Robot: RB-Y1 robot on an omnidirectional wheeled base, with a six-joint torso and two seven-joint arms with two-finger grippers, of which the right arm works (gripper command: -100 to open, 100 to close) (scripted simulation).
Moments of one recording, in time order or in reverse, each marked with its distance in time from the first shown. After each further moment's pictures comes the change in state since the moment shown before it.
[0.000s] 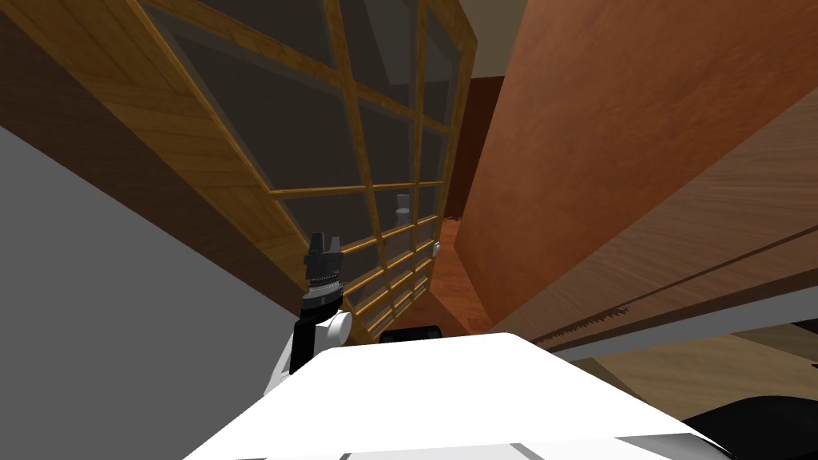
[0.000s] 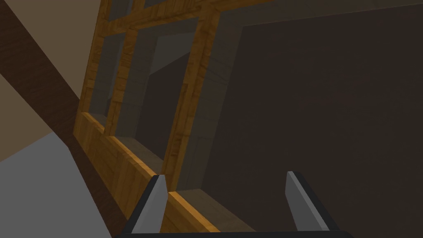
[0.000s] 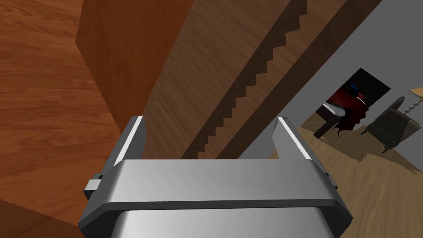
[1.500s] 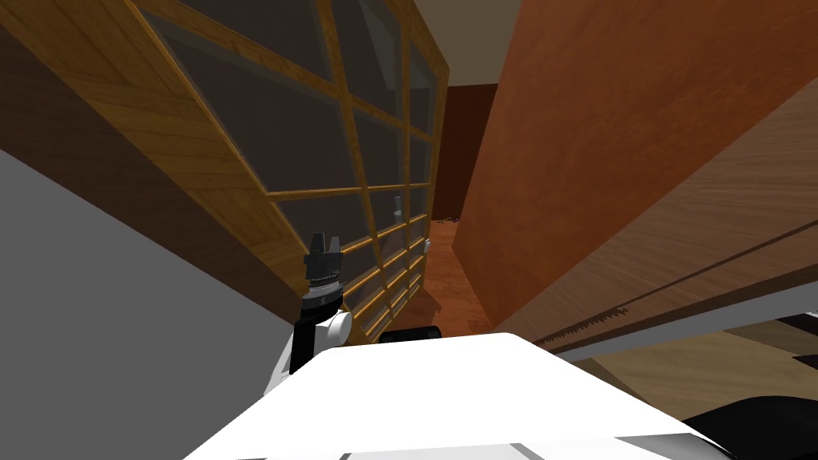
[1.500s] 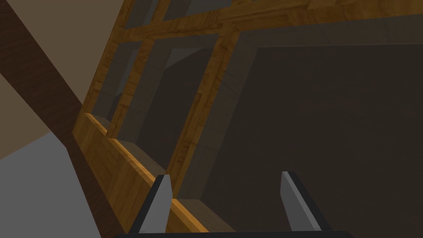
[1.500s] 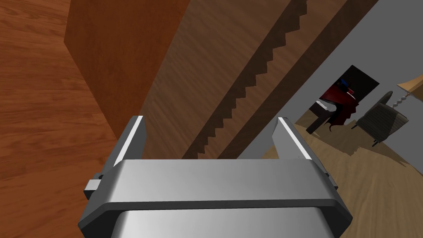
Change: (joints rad) arm -0.006 0.007 -0.011 0.018 -0.005 -0.007 0.008
